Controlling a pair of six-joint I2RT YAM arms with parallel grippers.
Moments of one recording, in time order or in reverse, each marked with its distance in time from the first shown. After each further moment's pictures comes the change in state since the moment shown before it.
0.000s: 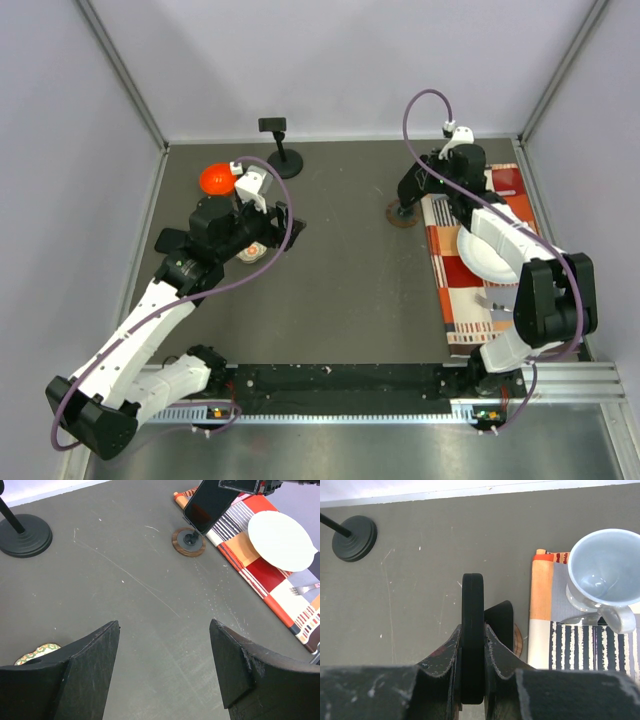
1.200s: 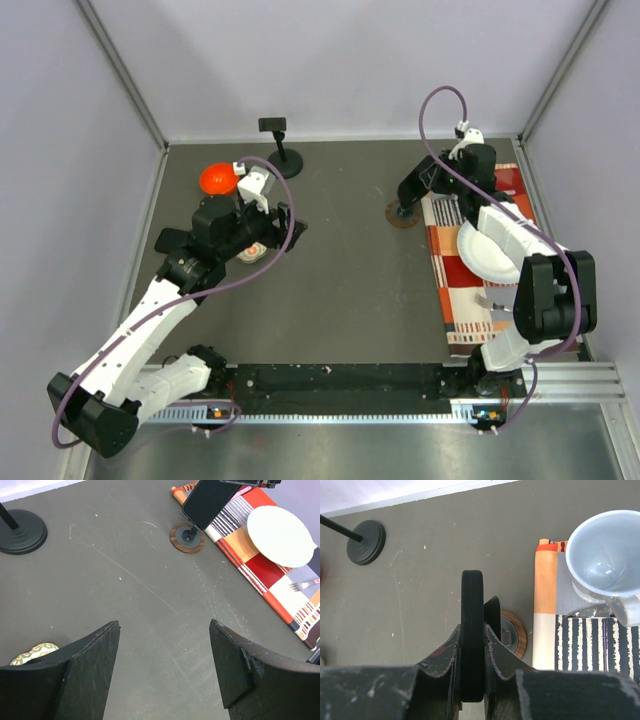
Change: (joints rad) left arm 0.000 0.013 -0.003 0.000 0.013 0.000; right arm -0.071 0.021 -0.002 0.002 -0.113 0.082
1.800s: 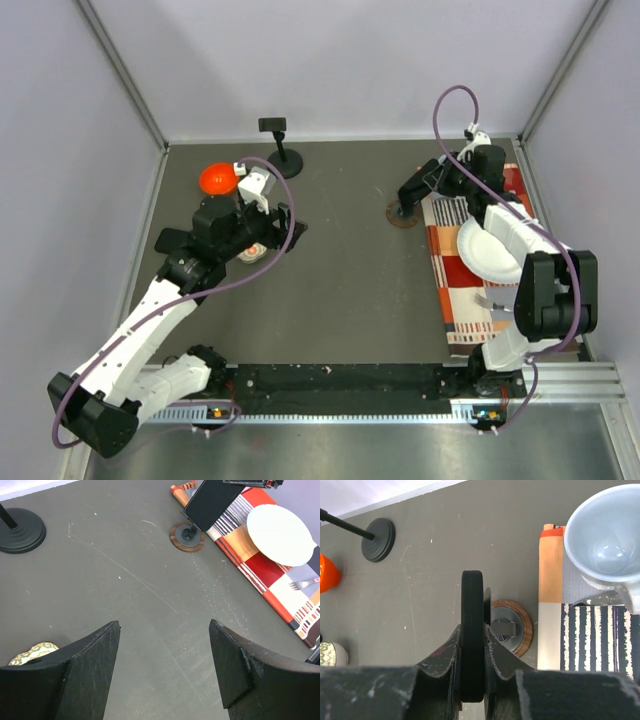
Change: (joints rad) left arm 0.000 0.000 -0.004 0.000 0.004 0.000; right arm -0.065 0.009 -0.006 -0.023 -0.119 0.075
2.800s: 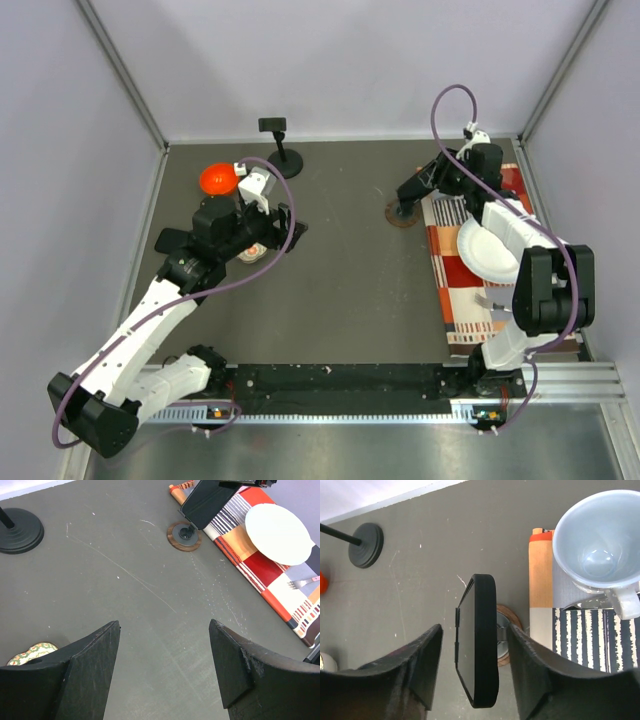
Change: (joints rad) left arm 0.000 0.000 0.000 0.000 0.007 0.000; right arm 0.006 0.034 0.023 0.002 0.042 -0.004
